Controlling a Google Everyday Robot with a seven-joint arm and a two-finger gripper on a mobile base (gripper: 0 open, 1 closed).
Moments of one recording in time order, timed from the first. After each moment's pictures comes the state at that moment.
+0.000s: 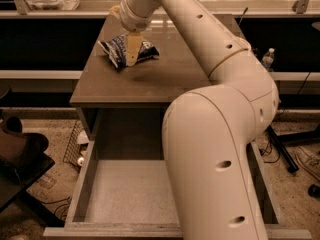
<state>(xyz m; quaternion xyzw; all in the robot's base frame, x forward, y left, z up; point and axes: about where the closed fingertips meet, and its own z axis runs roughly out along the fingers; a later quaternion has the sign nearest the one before) 0.786 0.115 0.887 -0.81 0.49 0.00 0.32</state>
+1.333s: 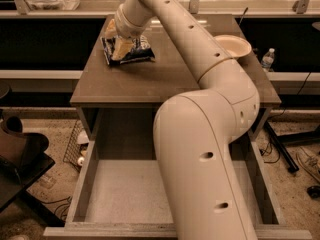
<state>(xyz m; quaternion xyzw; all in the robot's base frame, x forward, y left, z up) 0.800 0.138 0.859 -0.81 0.47 0.03 0.33</state>
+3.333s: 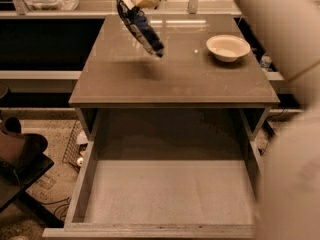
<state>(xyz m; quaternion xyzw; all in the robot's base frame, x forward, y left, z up) 0.741 0.048 1.020 -0.71 0.55 -0.05 0.44</state>
